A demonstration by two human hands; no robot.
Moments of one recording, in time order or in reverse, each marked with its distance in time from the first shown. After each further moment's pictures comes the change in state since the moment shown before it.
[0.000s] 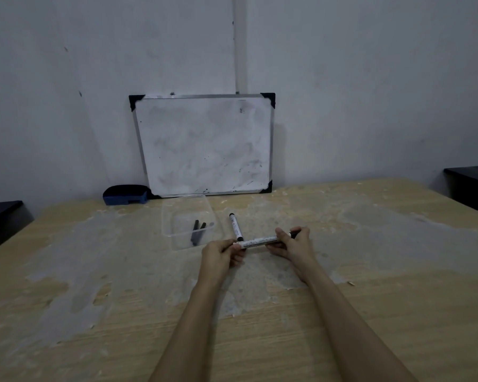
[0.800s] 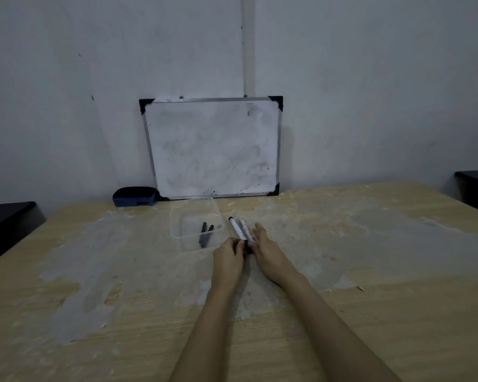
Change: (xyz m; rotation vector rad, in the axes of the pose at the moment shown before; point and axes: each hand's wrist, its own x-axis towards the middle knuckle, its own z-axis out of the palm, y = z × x) left_hand -0.004 0.005 0.005 0.361 0.187 0.114; right_hand -0.008 0.018 0.048 -0.833 -0.315 -0.186
